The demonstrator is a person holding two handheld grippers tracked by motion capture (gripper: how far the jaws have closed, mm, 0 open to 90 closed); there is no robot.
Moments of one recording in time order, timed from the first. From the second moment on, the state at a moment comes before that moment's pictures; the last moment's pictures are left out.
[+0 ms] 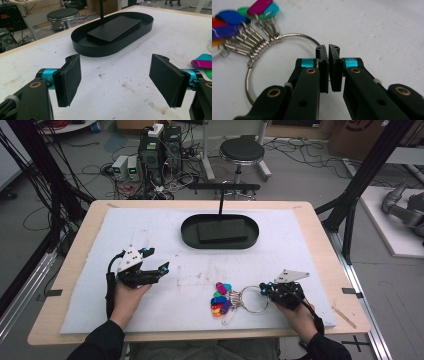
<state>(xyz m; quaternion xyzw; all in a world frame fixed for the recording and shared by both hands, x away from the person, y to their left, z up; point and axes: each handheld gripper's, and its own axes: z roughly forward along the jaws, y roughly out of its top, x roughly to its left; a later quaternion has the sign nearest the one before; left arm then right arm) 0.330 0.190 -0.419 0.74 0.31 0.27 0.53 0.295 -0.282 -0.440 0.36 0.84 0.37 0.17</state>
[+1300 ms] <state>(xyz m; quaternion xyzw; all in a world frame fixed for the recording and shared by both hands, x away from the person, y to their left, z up) 0.328 0.190 -0.420 0.74 0.31 0.27 0.53 0.304 -0.273 -0.414 0.40 0.77 0.49 0.11</state>
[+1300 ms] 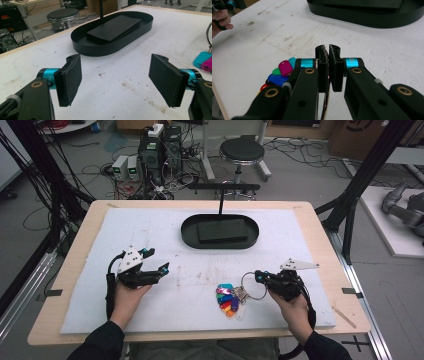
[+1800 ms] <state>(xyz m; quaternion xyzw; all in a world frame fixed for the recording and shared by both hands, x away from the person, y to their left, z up) 0.325 0.194 -0.419 0.74 0.30 0.27 0.53 0.325 -0.278 -0.370 0.34 0.78 0.51 0.14</state>
